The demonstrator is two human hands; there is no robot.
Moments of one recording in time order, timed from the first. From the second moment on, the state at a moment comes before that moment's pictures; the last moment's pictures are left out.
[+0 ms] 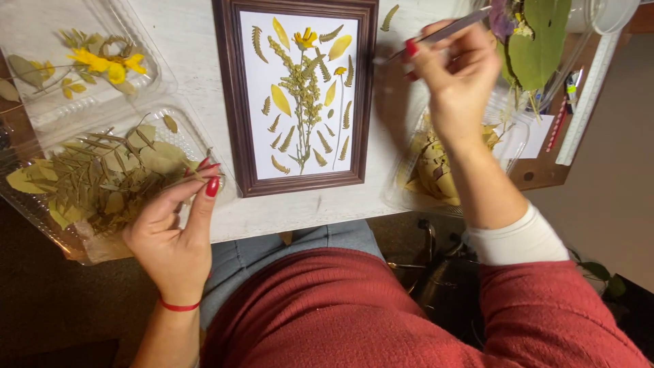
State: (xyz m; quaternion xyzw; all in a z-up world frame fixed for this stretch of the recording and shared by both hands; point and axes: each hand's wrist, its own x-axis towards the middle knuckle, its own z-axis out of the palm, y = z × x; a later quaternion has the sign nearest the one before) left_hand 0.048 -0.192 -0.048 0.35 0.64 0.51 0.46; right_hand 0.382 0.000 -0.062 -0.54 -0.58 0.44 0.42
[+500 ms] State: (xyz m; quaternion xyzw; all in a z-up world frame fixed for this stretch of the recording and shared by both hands) left_hand 0.045 -0.179 -0.040 0.39 0.64 0.48 0.45; right_hand 0.314 -0.007 -0.091 -0.67 -0.35 0.54 0.38
